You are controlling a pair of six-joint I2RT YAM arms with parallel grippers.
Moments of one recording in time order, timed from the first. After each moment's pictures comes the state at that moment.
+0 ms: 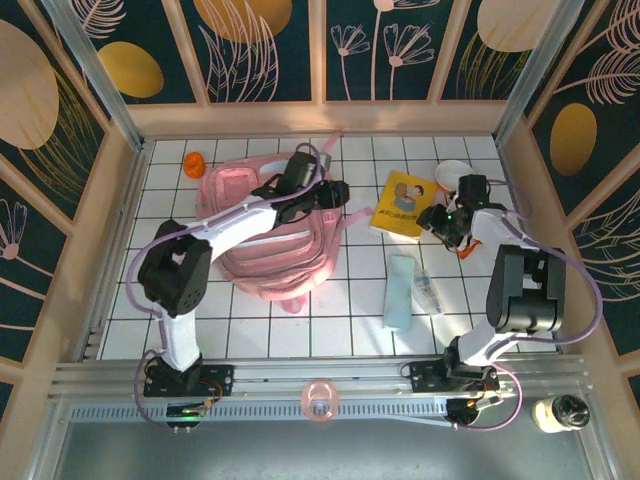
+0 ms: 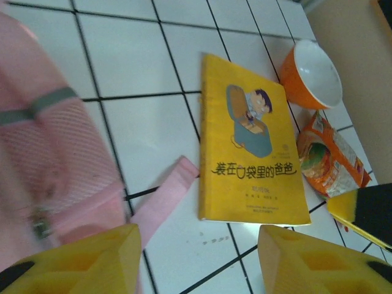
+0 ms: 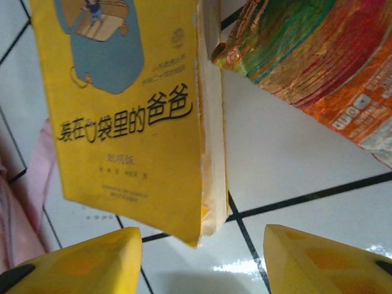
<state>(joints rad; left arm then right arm) -0.65 1.95 1.45 -0.12 0.18 -0.61 -0.05 1.61 0.98 -0.49 -0.33 0.48</state>
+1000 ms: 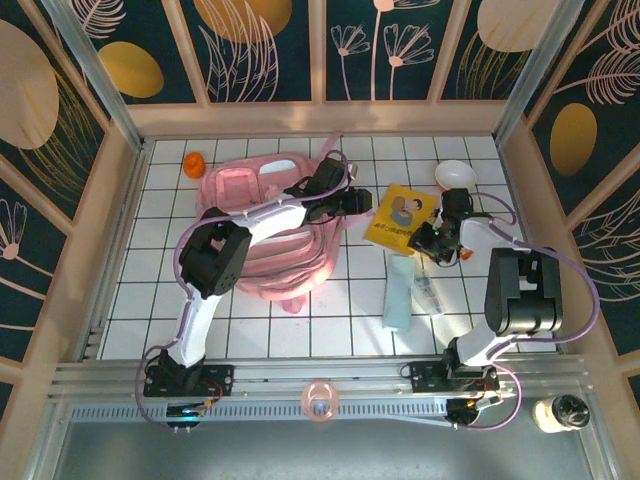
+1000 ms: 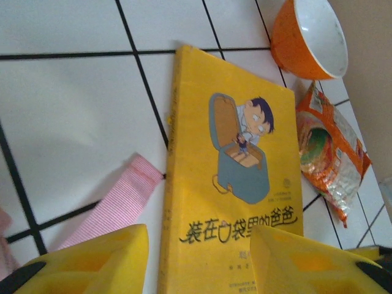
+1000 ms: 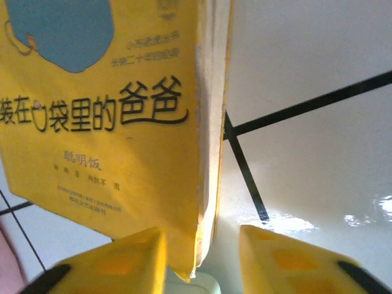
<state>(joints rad) -0.70 2.19 1.64 -0.11 0.27 -0.67 0.03 1.58 0.90 -0.55 -0.31 0.47</state>
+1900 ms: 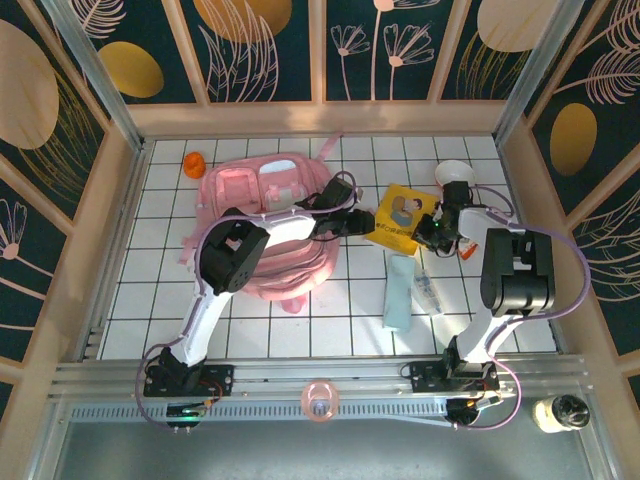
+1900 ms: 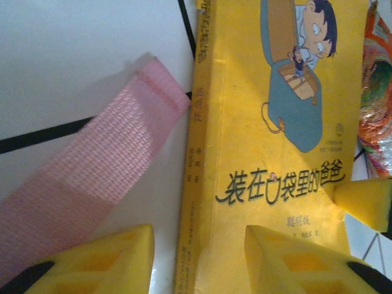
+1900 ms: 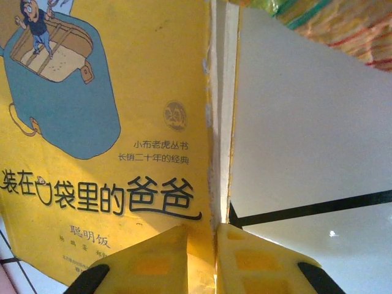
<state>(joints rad) -0.73 2.31 1.61 -0.08 0.37 -0.73 0.00 1.72 0.96 -0.47 -0.33 0.47</state>
